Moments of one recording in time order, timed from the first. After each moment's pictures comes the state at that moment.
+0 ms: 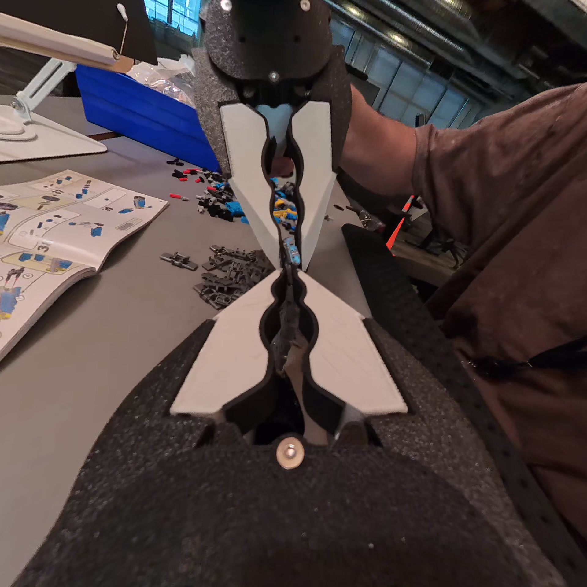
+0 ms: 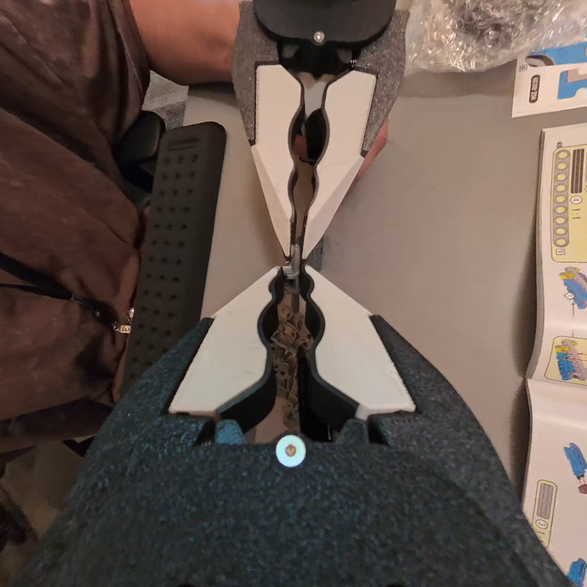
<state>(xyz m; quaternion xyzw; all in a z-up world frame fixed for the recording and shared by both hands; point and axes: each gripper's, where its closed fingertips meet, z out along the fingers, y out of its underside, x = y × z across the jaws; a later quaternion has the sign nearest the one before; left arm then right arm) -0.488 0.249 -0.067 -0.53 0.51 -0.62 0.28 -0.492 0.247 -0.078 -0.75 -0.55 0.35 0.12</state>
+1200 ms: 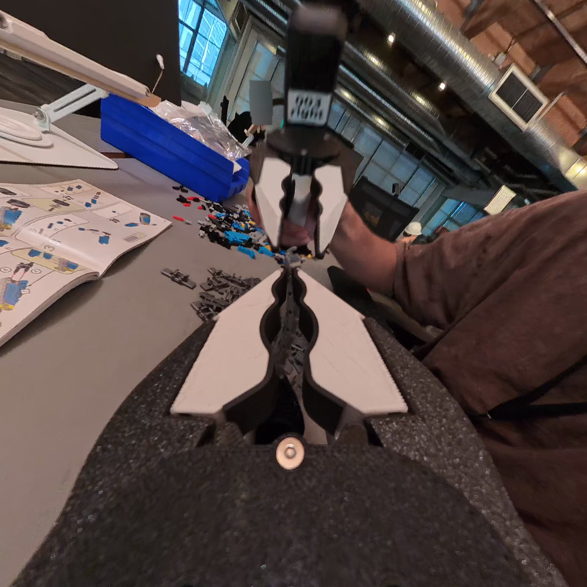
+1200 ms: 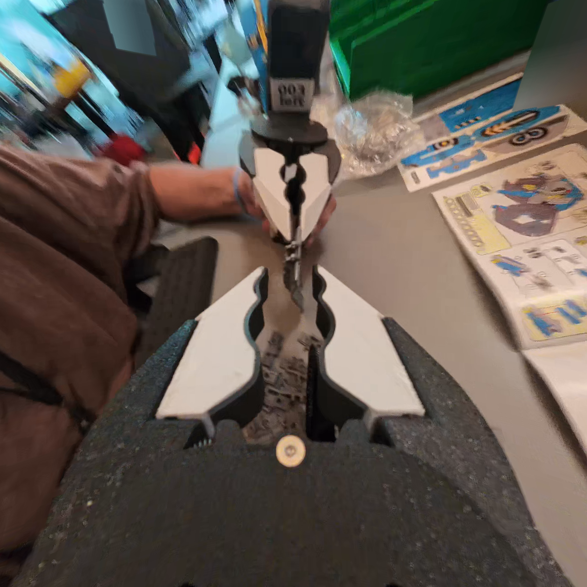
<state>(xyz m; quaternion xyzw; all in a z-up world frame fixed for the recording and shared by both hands) -0.490 0.267 -0.050 -0.53 0.42 -0.68 0.27 -0.478 0.263 -0.051 -0.75 -0.39 0.43 0.32</state>
